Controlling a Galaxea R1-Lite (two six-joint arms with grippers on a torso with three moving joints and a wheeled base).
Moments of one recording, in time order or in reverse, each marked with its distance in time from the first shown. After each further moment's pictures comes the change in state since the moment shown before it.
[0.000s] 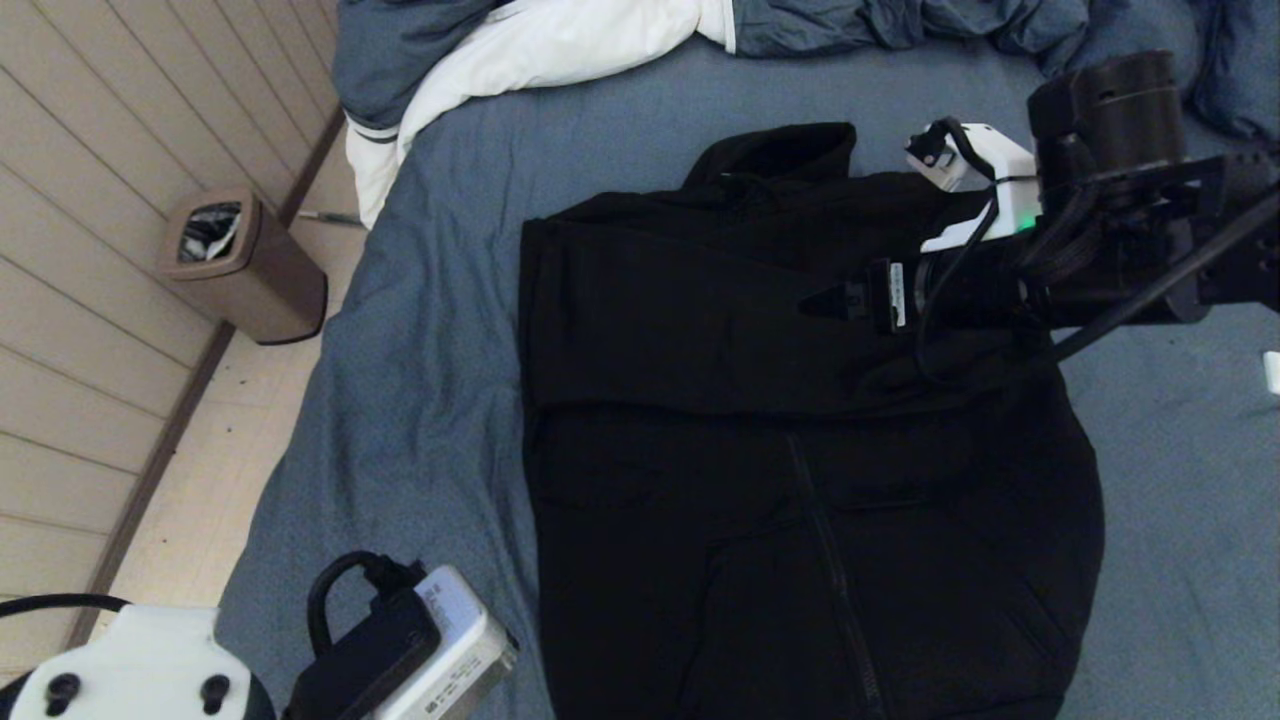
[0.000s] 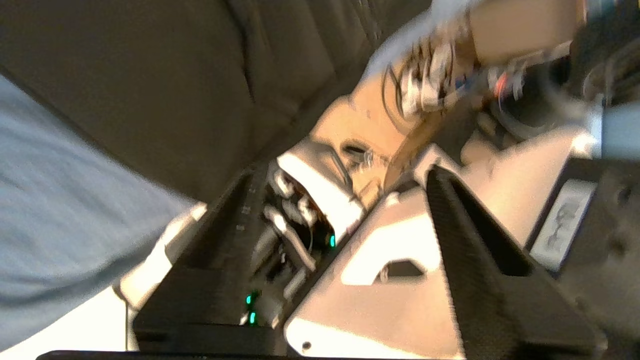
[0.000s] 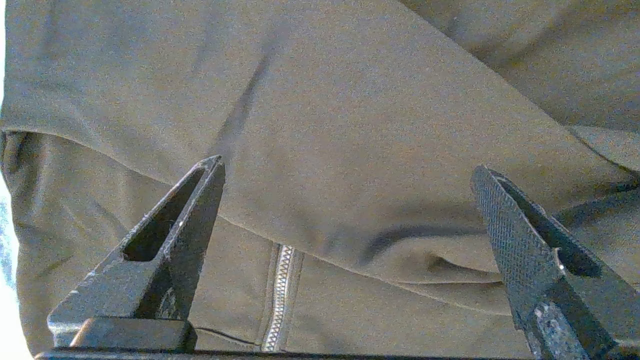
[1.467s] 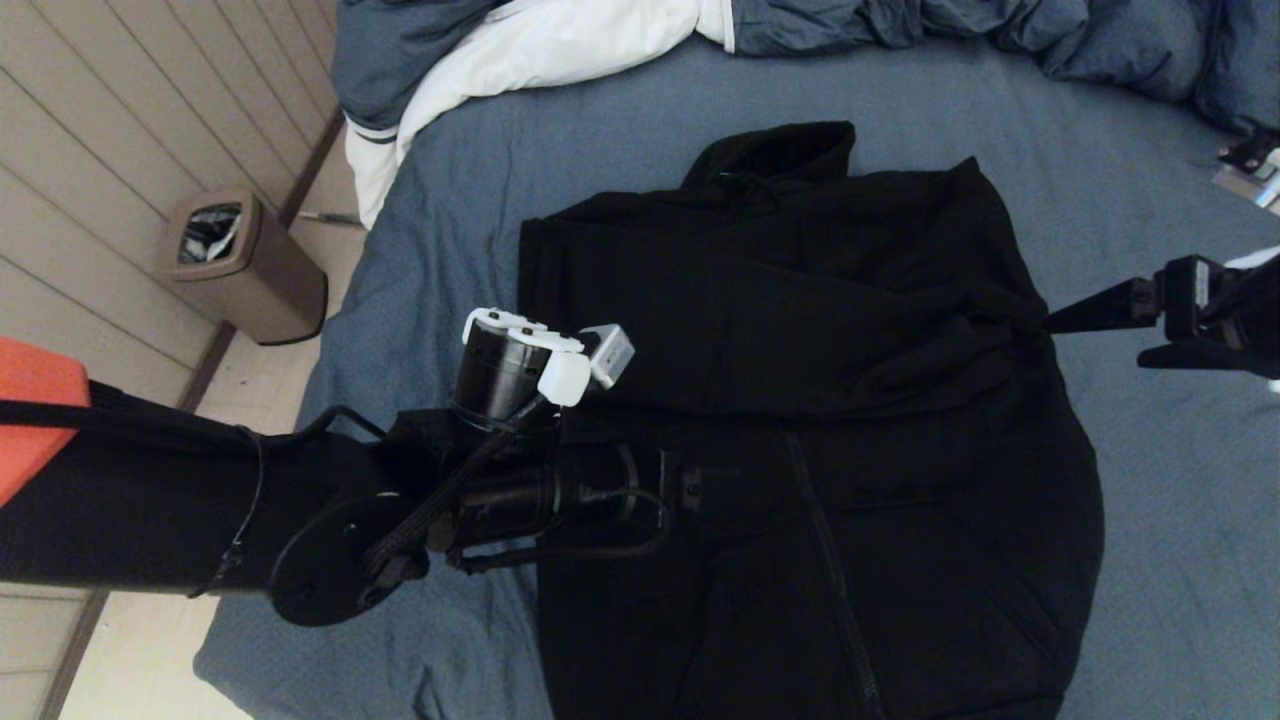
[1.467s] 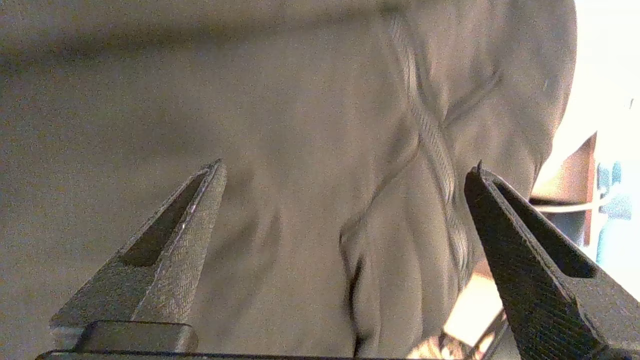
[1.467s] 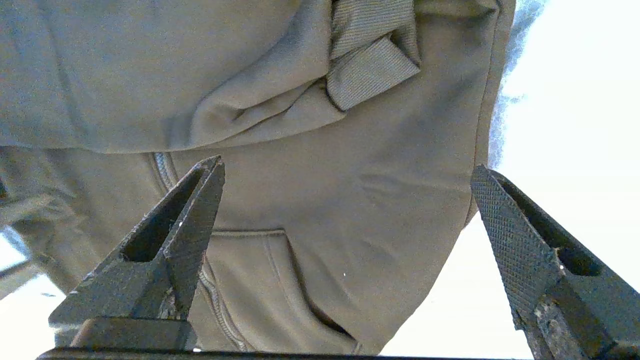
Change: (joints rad) left arm 0.420 0.559 -0.493 -0.192 -0.244 0.009; right arm -0.545 -0.154 -0.008 0.398 0.333 0.075
